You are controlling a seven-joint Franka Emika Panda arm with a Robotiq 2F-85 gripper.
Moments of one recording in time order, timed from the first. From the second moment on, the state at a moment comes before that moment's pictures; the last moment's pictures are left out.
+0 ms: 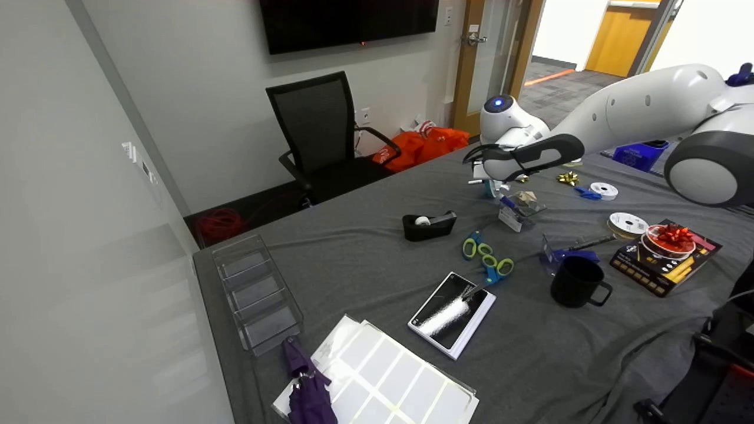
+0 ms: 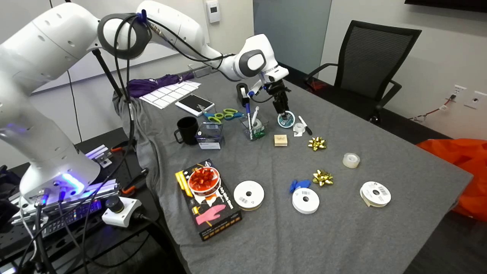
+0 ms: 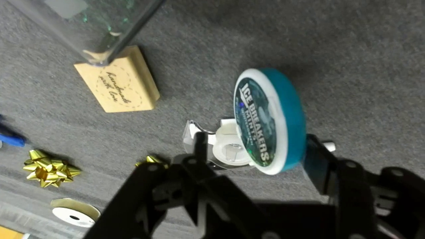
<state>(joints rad) 0.05 1.15 -0.35 -1.06 -0.19 2.41 0.91</state>
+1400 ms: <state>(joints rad) -0.23 0.60 0.02 -1.68 0.14 2.51 -0.13</state>
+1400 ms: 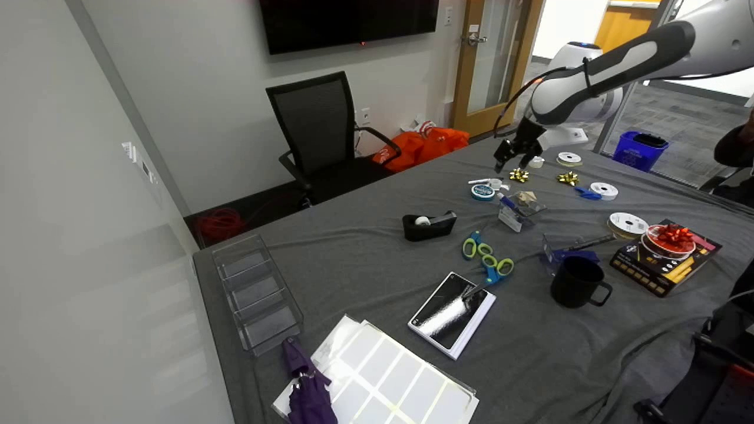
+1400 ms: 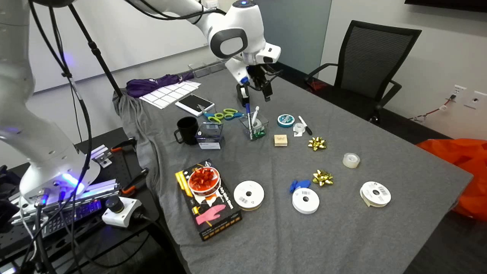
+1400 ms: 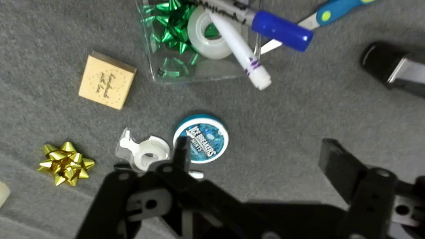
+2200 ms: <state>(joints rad) -0.29 0.57 0.06 -1.78 0.09 2.39 -0.73</state>
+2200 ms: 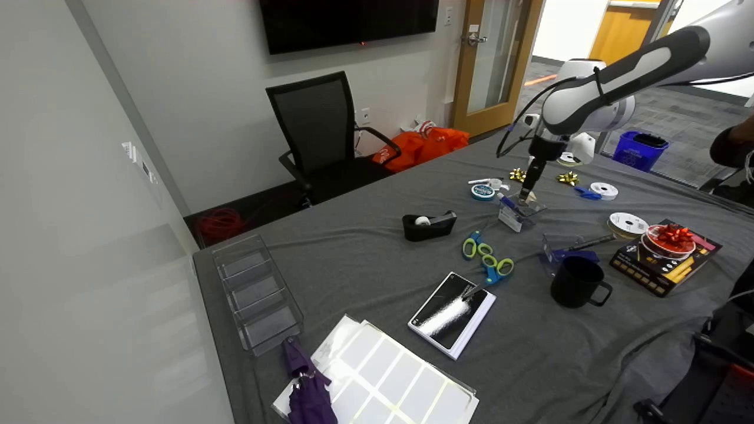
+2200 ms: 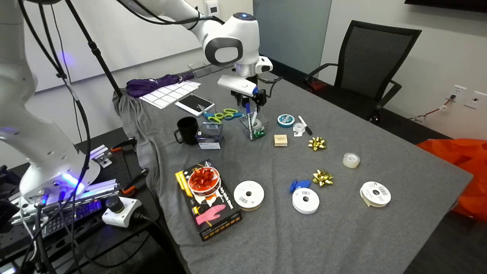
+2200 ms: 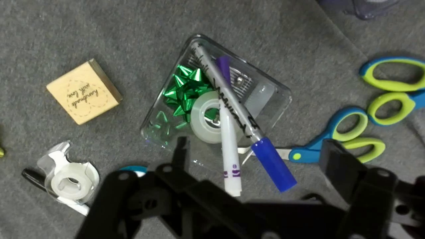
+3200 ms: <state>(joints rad) -0.29 0.61 0.08 -1.78 0.11 2.41 -0.88</state>
